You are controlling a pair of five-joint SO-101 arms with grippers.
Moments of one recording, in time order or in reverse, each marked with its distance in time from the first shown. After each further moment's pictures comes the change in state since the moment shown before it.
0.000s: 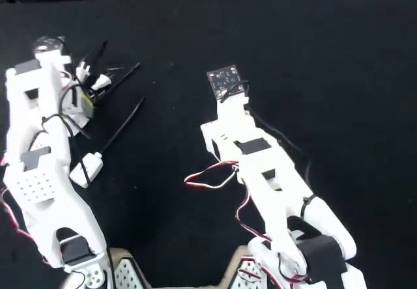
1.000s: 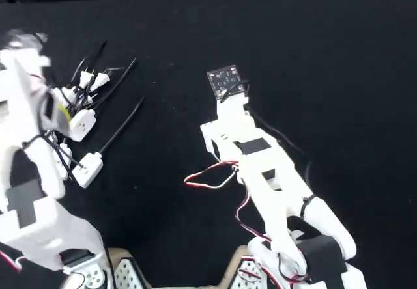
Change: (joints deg) left arm -3.8 -25.1 5.4 26.3 -10.4; right arm 0.0 0.0 0.0 0.0 0.0
